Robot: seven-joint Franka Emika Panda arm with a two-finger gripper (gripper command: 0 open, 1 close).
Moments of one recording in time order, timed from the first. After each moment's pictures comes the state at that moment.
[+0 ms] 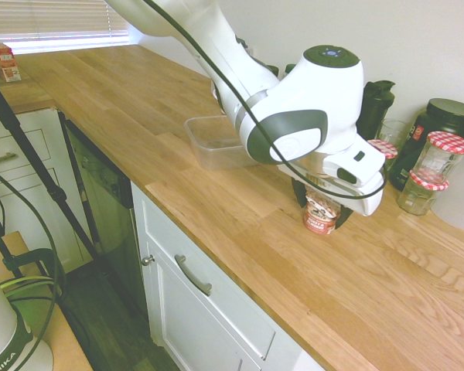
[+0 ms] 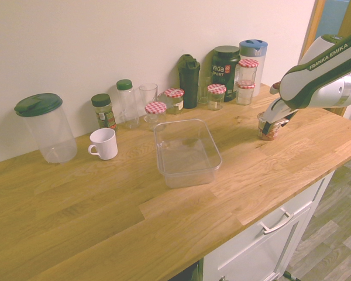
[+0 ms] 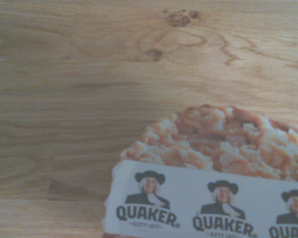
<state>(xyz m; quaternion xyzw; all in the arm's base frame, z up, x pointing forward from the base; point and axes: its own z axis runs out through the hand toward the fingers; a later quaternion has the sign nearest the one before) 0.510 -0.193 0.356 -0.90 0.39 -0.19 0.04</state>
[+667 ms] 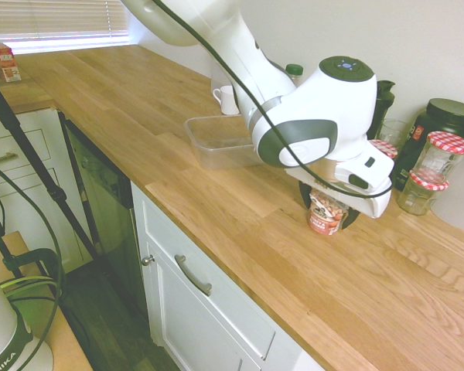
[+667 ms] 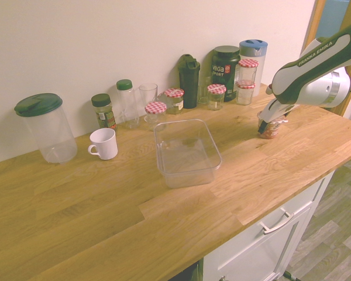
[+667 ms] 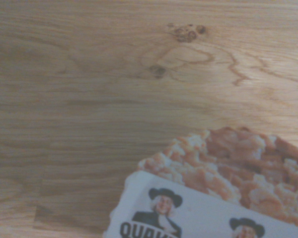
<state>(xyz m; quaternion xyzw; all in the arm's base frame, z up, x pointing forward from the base) 0.528 -0.203 0.345 -0.91 0.36 -0.19 0.05</state>
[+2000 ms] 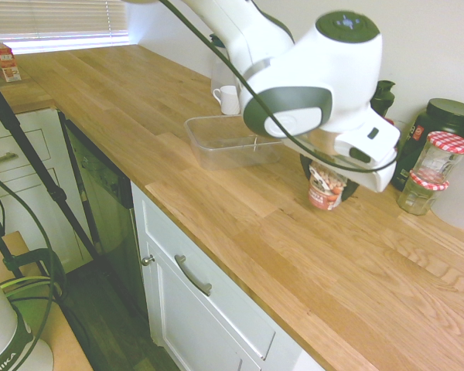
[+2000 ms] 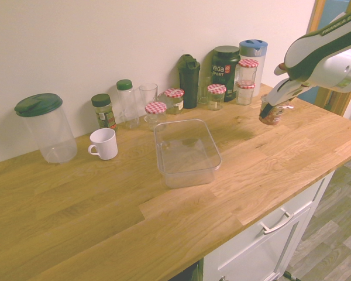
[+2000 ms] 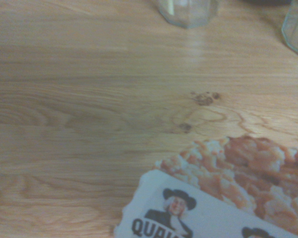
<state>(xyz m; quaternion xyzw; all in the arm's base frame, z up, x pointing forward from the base) 0.488 -0.165 0.431 -0.90 0.35 -0.24 0.10</state>
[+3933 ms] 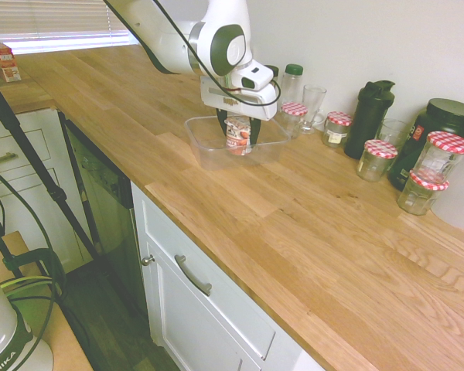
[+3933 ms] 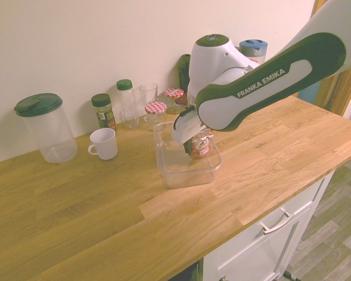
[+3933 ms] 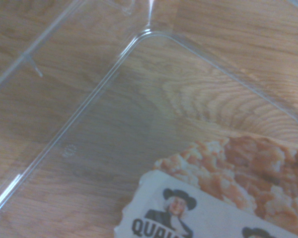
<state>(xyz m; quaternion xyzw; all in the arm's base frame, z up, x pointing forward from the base) 0.593 0.107 0.368 -0.95 0.29 -0.14 0.00</state>
